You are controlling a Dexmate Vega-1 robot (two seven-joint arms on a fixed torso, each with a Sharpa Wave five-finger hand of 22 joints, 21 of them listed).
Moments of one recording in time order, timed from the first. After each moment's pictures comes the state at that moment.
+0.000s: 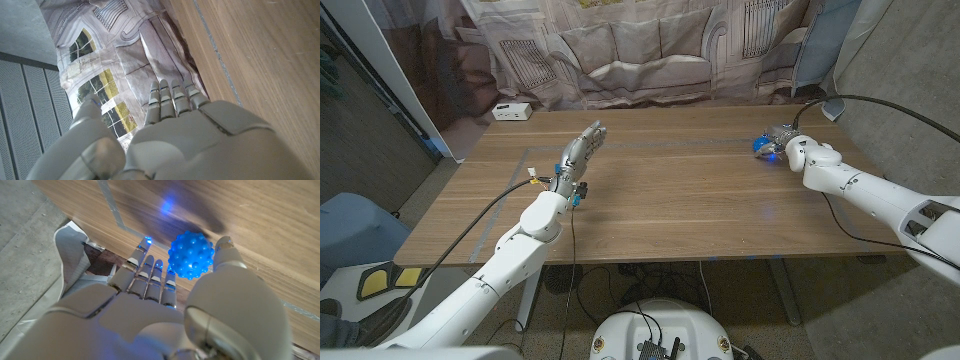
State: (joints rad) left arm 1.05 0.57 0.35 -1.67 -0.45 -0.28 0.22; left_hand 0.21 0.04 0.39 -0.14 0.18 0.38 0.11 0.19 0.18 0.34 0.07 0.22 0.20 0.26 0.08 0.19 0.18 0.15 0.09 0.20 0.17; right arm -0.32 -0.74 -0.93 -1.11 -0.56 -0.33 0.02; right_hand 0.76 -0.04 0.20 -0.09 0.21 0.37 -0.04 0.18 0.21 0.36 0.04 0.18 0.21 0.31 0.00 0.18 0.30 0.58 0.00 0.19 0.17
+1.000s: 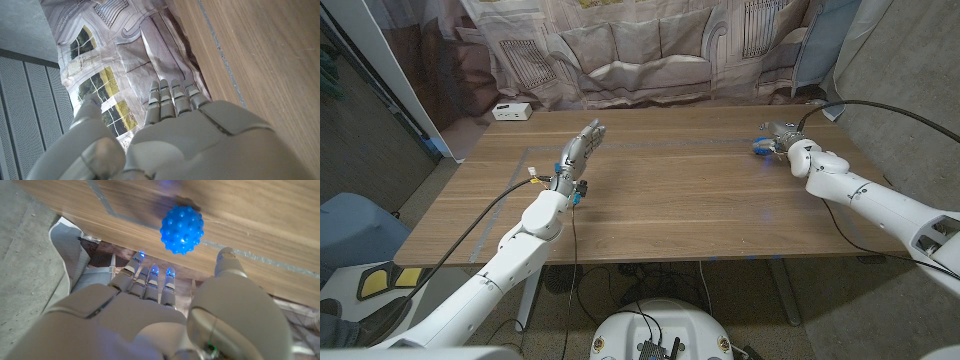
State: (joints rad) left arm 1.02 0.55 0.36 -1.63 -0.45 -0.31 0.20; left_hand 0.21 0.04 0.39 -0.14 0.18 0.39 0.11 0.19 0.18 0.34 0.07 0.22 0.20 0.27 0.08 0.19 0.18 0.15 0.09 0.20 0.17; right arm -0.45 -0.77 -0.79 -1.22 -0.45 -0.28 -0.15; right_hand 0.66 -0.01 0.19 -0.08 0.21 0.28 0.01 0.19 0.20 0.25 0.09 0.19 0.20 0.14 0.02 0.18 0.26 0.33 -0.01 0.17 0.17
